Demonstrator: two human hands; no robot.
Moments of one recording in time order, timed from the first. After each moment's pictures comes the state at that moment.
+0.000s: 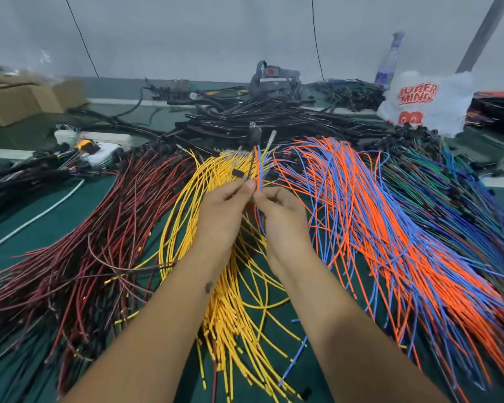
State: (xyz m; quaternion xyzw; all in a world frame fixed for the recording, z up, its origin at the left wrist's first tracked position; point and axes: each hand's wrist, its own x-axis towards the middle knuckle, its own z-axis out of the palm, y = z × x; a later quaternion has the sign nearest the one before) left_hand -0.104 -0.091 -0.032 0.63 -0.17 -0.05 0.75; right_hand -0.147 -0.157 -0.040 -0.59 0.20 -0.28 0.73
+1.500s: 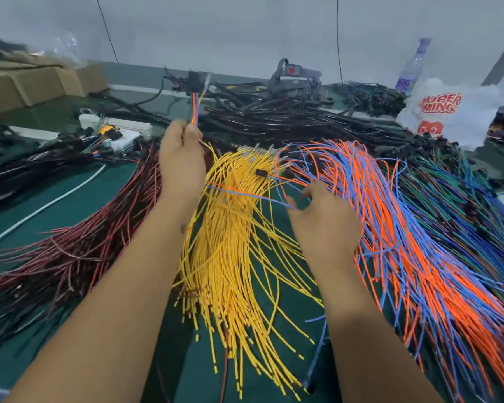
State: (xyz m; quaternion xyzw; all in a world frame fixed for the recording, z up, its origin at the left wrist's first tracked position) left_hand -0.029 -0.048 0.002 0.68 -0.12 0.14 0.71; right_hand -0.165 -0.192 -0.036 -0.89 0.29 -0.33 0.13
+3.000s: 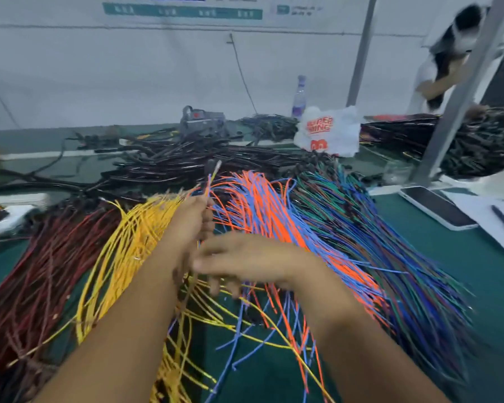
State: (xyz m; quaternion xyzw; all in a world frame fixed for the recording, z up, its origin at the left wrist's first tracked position) left_hand -0.087 -0.171 -0.001 0.63 -0.16 -0.23 0.72; right_hand -0.234 -0.218 0.039 -0.88 -0.01 0.09 0.47
